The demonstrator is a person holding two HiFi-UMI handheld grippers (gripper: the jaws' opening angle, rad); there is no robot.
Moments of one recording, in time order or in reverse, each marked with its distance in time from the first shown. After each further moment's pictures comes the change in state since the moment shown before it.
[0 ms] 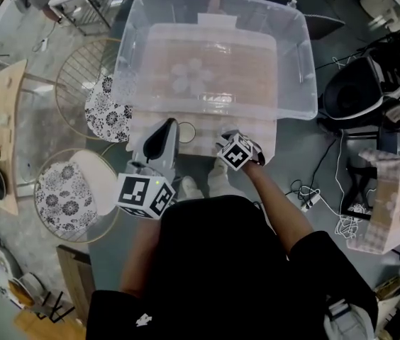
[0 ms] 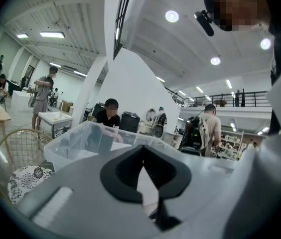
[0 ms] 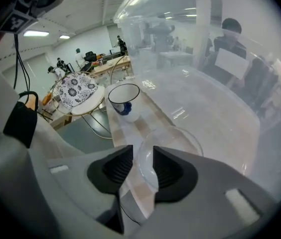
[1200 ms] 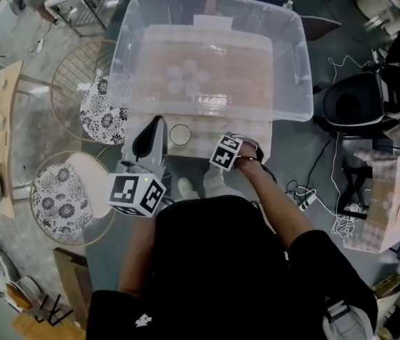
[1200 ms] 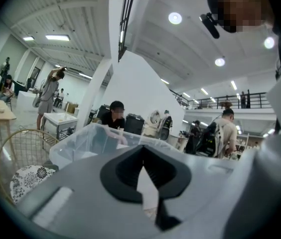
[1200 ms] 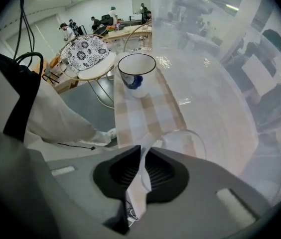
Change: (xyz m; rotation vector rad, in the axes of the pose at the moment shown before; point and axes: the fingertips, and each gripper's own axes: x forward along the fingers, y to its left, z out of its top) left arm 0.001 0.024 0.006 -0.021 -0.026 0.054; right arm 0.009 0.000 -0.026 -0.280 0.293 0.004
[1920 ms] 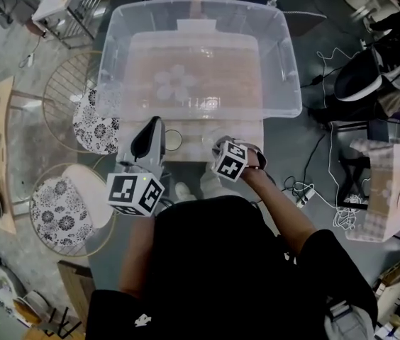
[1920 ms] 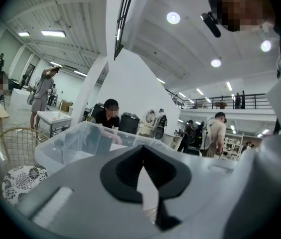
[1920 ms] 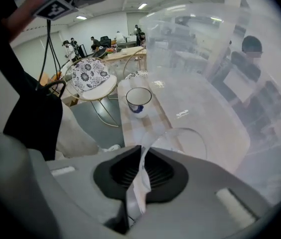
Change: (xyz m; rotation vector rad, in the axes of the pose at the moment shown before) left arm 0.021 -0.016 -0.003 0.001 0.013 -0.061; right arm -0.073 0.008 0.012 0.076 -0.202 -0.020
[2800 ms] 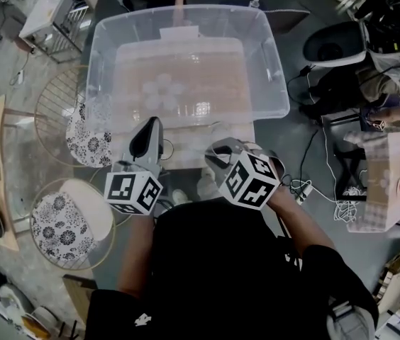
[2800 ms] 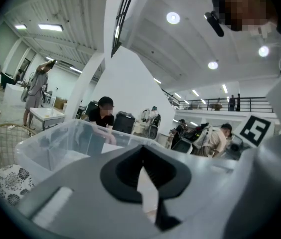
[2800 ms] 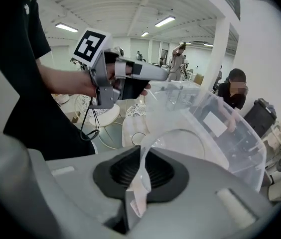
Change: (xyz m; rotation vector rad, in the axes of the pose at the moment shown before) left arm 0.034 -0.013 -0.001 -0.013 0.010 -0.060; right arm -0.178 0.001 0.076 -0.025 -0.251 -0.056
